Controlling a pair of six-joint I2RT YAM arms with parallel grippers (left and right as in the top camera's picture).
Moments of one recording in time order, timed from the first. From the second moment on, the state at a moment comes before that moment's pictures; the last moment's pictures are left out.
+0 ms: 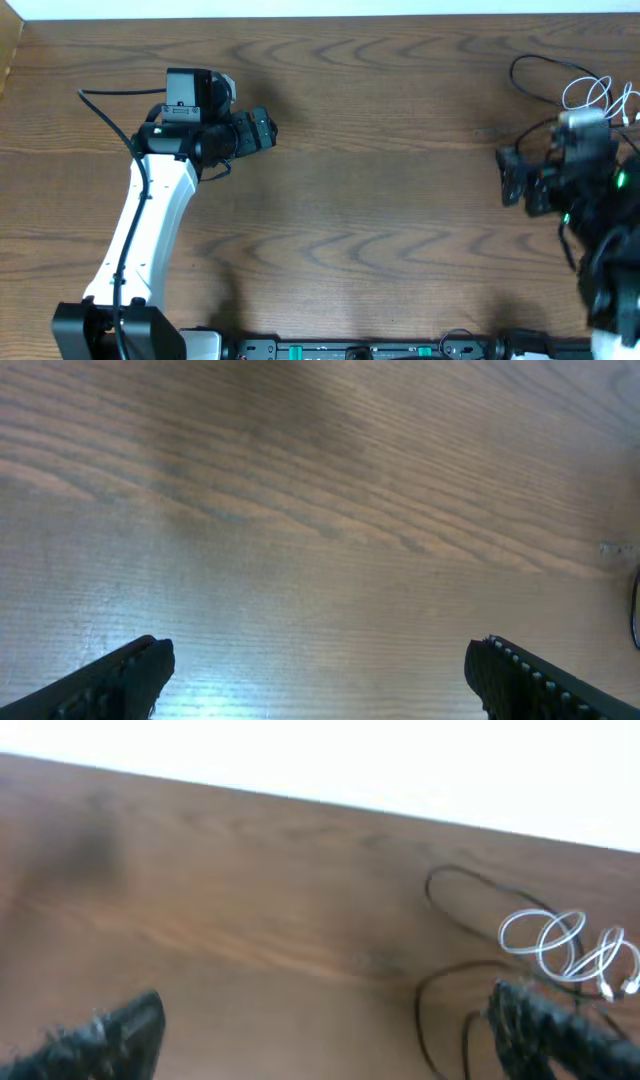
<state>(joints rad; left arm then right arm) -0.05 1.51 1.23 -0.76 0.29 -0.35 -0.10 0.80 0.99 -0.67 -0.26 -0.17</state>
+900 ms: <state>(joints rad) -0.05 1.51 1.23 -0.76 0.29 -0.35 -0.07 0.01 0.01 0.02 -0.29 -0.23</state>
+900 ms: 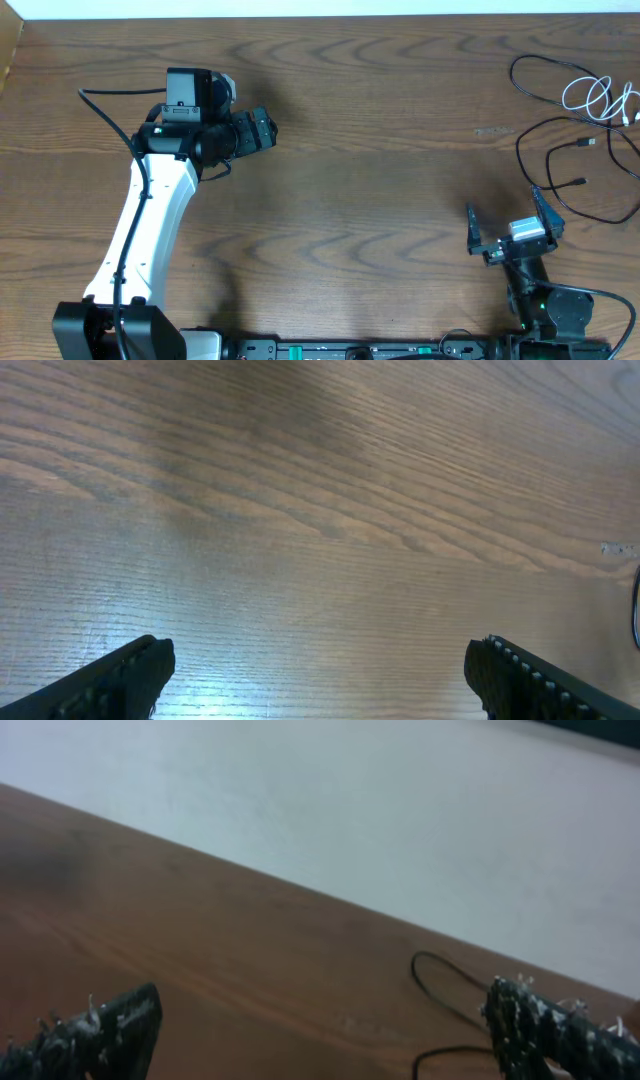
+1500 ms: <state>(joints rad) -0.05 1.51 1.23 -0.76 0.29 -0.35 -0.07 0.01 0.01 -0.05 -0.27 -0.18</state>
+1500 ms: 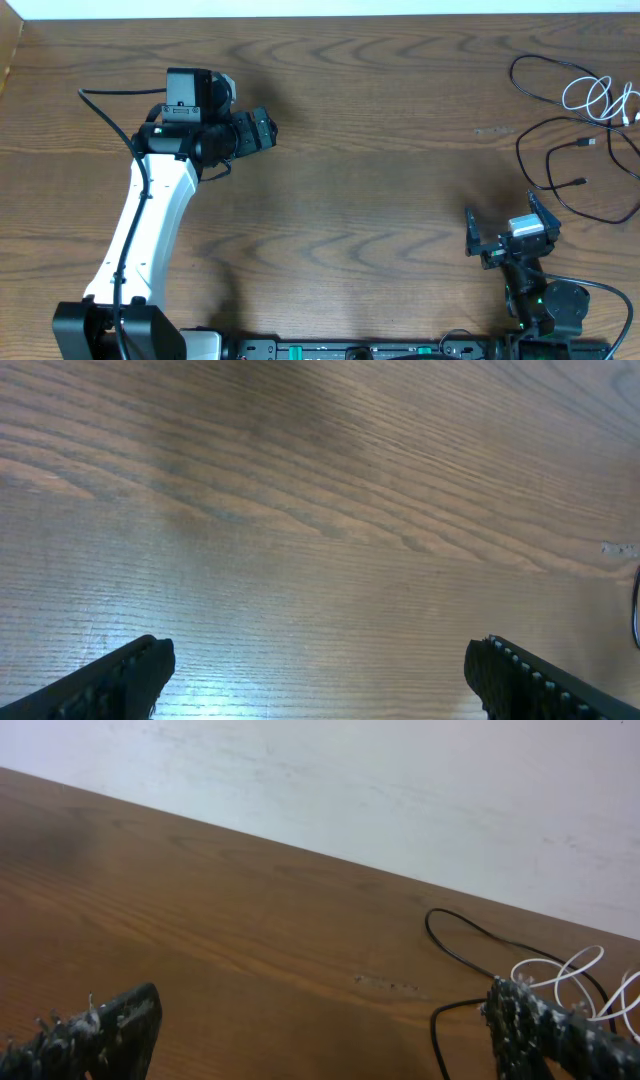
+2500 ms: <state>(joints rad) -0.04 0.85 0.79 -0.36 0.20 -0.01 -0.07 0.01 0.01 -0.05 -0.26 -0.18</state>
